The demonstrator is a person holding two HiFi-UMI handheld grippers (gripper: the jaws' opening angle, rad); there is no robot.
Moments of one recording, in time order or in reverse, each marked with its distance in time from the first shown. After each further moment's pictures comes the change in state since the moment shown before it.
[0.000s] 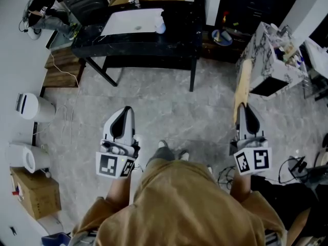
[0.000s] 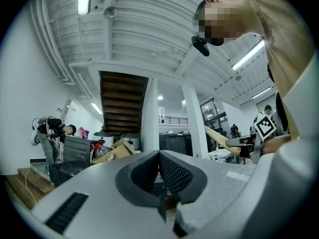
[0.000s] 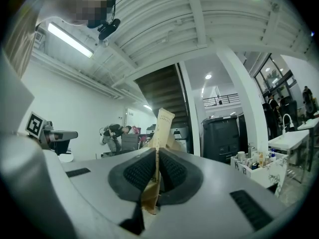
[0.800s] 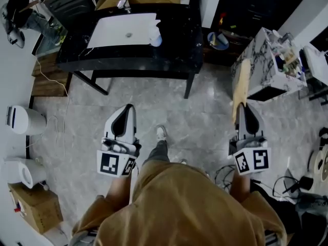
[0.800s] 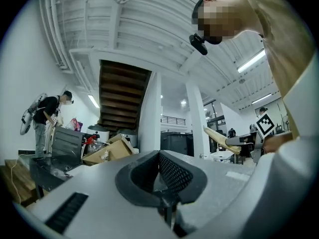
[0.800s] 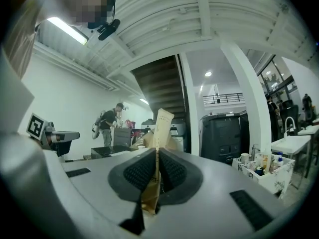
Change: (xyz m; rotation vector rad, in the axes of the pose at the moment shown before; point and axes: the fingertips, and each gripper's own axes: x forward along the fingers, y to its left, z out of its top) left arm 0.148 0.098 -0.049 -0.055 -0.001 -0.053; right arm 0.160 -0.021 -0.019 -0.035 0.058 -0.045
